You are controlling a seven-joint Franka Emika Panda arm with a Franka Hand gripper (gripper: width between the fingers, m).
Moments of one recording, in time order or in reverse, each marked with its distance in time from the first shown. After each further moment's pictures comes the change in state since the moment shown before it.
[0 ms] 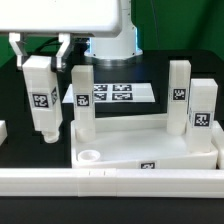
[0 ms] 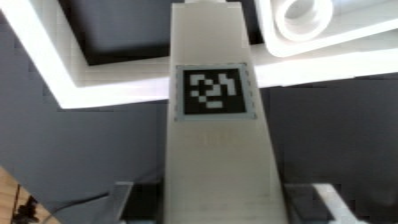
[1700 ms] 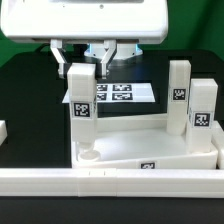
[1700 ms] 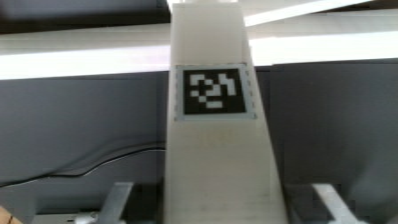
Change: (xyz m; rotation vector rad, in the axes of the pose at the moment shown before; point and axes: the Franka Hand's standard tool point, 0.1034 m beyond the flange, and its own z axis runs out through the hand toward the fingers) arm 0.007 -0.041 0.010 0.013 0.038 -0.043
